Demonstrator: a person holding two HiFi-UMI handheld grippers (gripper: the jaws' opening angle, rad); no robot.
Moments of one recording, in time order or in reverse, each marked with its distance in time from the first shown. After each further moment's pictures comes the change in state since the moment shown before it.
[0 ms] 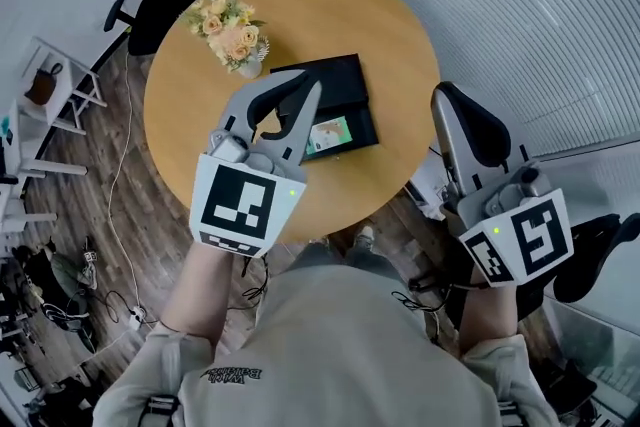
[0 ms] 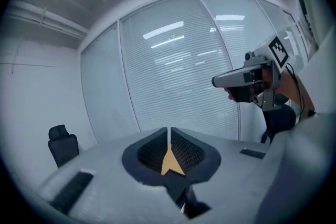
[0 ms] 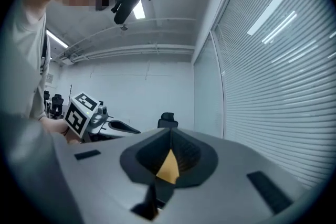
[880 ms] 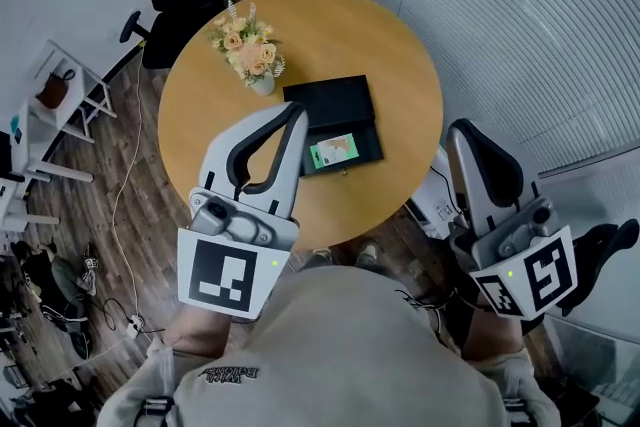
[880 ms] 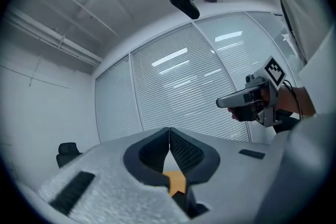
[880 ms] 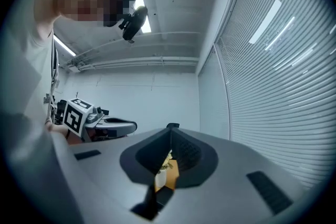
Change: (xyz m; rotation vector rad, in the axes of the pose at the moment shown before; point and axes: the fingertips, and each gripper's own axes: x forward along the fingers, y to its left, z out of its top) left arm -0.087 -0.002 0.065 -0.001 -0.237 0.137; right arm -0.041 0.031 0.044 -0.008 -0.116 0.042
